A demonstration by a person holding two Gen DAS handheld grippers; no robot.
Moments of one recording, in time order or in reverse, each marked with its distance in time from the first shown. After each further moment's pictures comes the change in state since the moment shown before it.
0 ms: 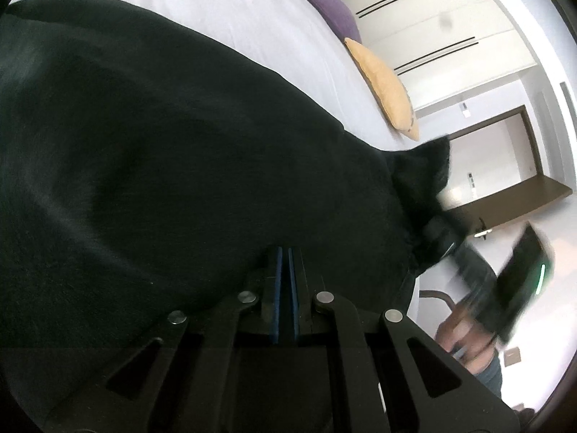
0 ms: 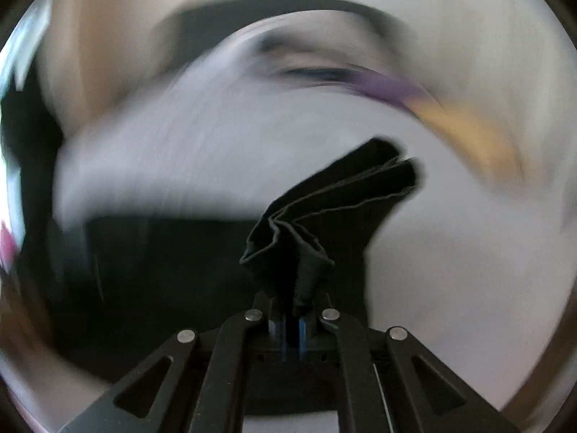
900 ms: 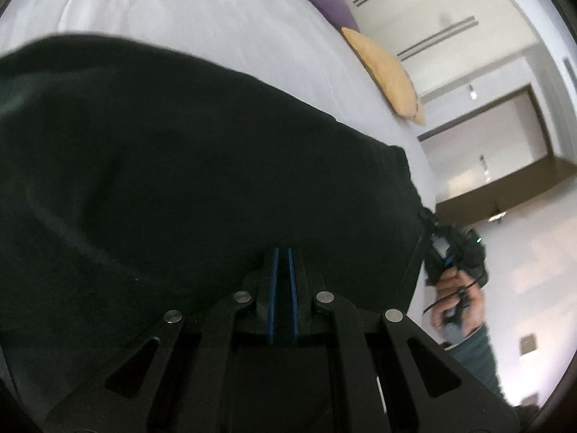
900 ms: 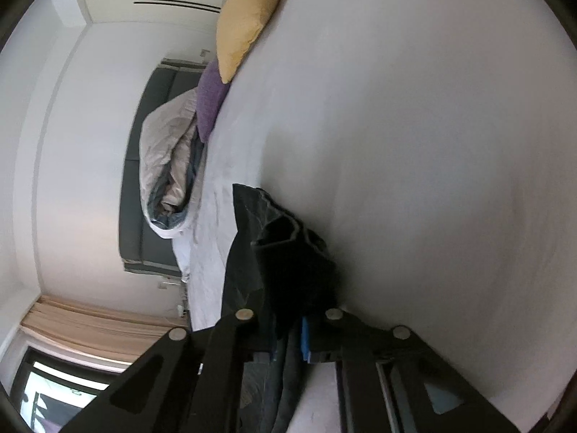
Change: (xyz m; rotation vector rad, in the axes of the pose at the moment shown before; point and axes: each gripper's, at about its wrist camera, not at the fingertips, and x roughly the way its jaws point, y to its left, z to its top) left arm -0.015 -0.020 -0.001 0.055 0.028 0.057; right arm 0.066 -0.230 -0.175 1.593 -0.170 0.479
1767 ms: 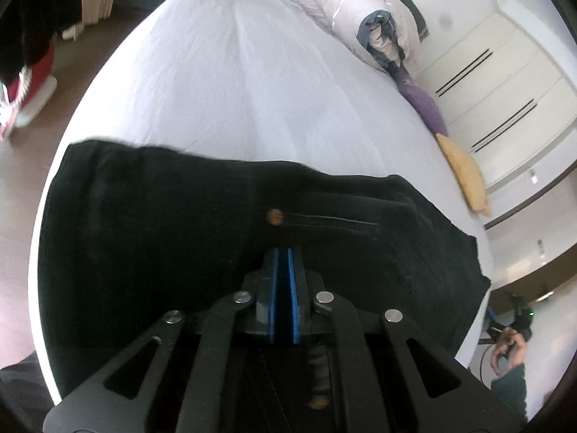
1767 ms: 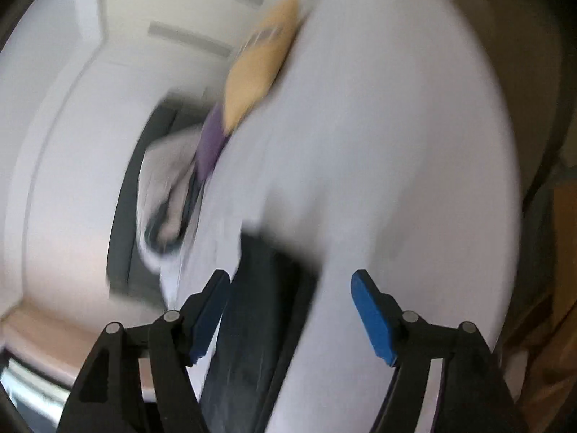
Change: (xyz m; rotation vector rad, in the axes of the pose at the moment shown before) left arm -0.215 0.131 -0.047 -0.151 -0.334 0.320; right arm -0.056 0.000 0.001 -0.072 -0.141 -0.072
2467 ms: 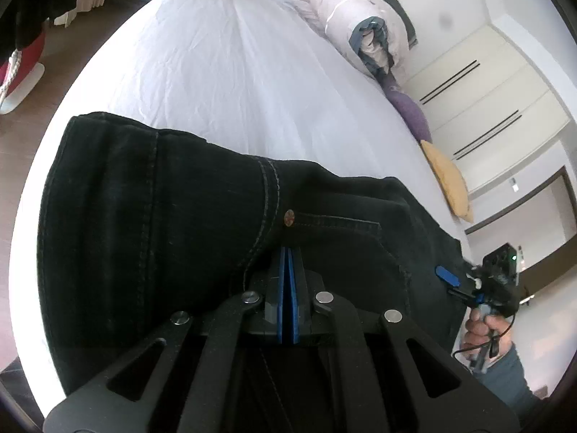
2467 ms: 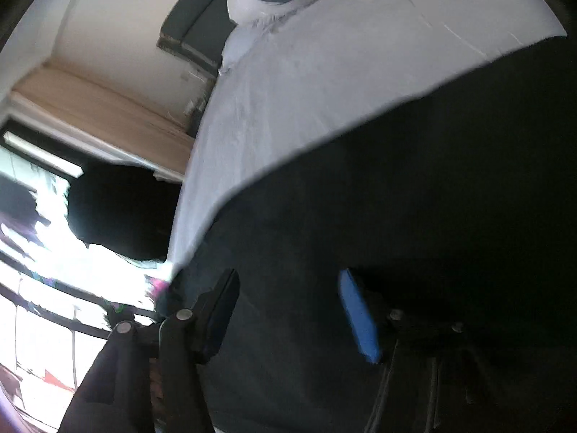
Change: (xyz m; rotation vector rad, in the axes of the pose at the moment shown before) left arm 0.010 0.041 -0.006 -0.043 -0.007 -0.091; right arm 0.203 0.154 -0.214 -0.575 0.688 0.118
